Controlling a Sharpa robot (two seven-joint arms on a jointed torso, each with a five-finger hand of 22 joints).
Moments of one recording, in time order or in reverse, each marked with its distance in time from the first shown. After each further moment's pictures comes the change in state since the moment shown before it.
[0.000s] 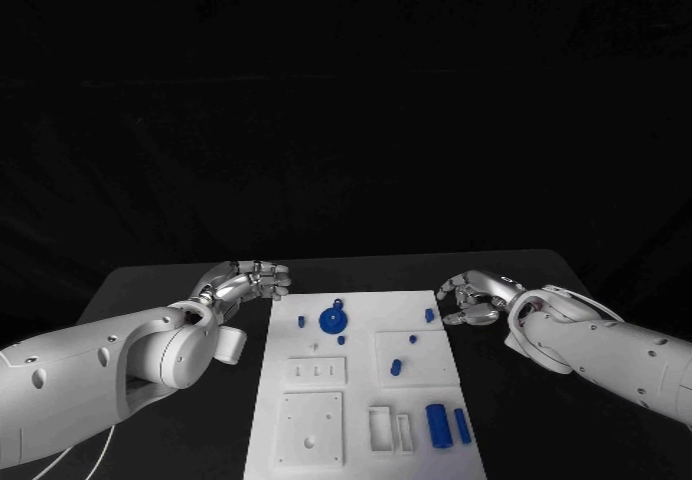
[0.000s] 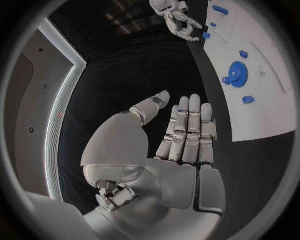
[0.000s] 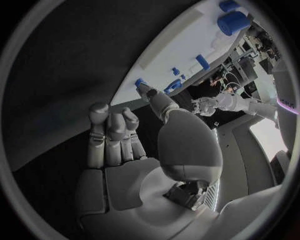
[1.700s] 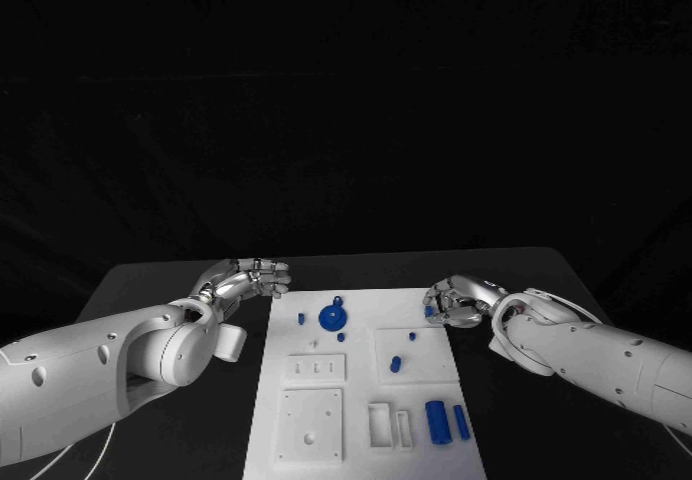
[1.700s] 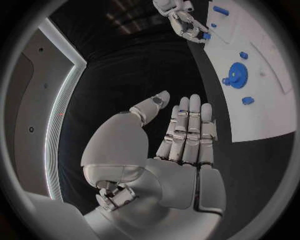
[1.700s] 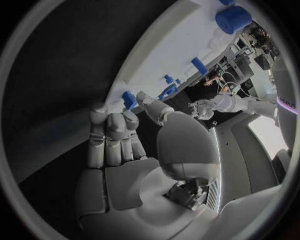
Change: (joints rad) left arm -0.001 0.004 0.000 -0.001 0.001 0.002 -0.002; left_hand 0.000 0.000 0.000 0.000 0.000 -0.007 0.007 -0.008 0.001 -0.009 0.009 -0.010 -0.003 0.000 0.000 0.000 0.003 0.000 -0.003 0.004 0.004 -0.003; right arm -0.022 0.048 0.000 -0.014 0.011 0.015 -0.004; right_hand -0.041 0.070 0.171 0.072 -0.337 0.018 -0.002 0.012 -0.003 -0.003 -0.004 0.000 -0.008 0.004 -0.004 -0.009 0.013 0.007 0.003 -0.001 -0.006 0.000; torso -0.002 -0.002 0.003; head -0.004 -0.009
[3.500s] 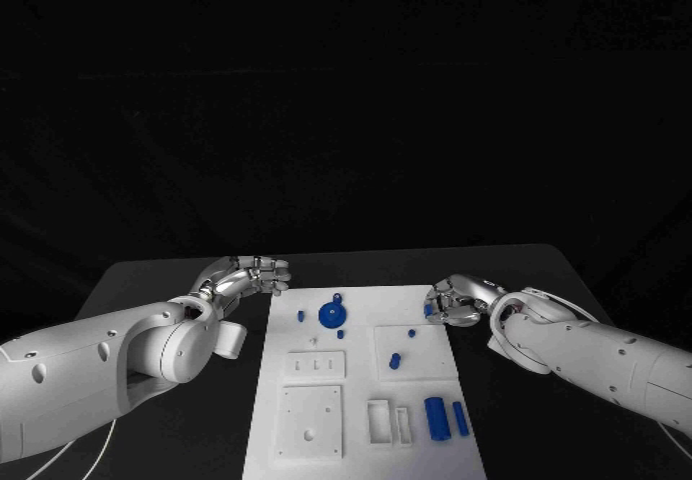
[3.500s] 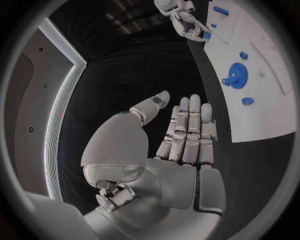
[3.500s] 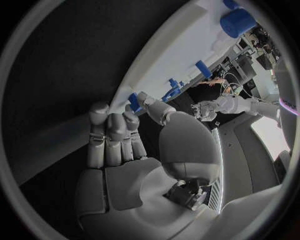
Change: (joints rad) left arm 0.000 0.003 0.000 -0.002 0.000 0.000 -0.002; left_hand 0.000 0.000 0.000 0.000 0.000 -0.004 0.004 -0.004 0.001 0.000 0.000 -0.005 -0.001 0.000 0.000 -0.004 0.001 -0.001 -0.004 -0.004 0.000 -0.002; right arm -0.008 0.015 0.000 -0.024 -0.004 -0.004 -0.016; right_hand -0.015 0.015 0.081 0.012 0.000 0.092 -0.044 0.055 0.022 0.010 -0.011 0.004 -0.007 0.012 -0.011 0.000 0.011 0.001 0.009 -0.006 0.008 0.000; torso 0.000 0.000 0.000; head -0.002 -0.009
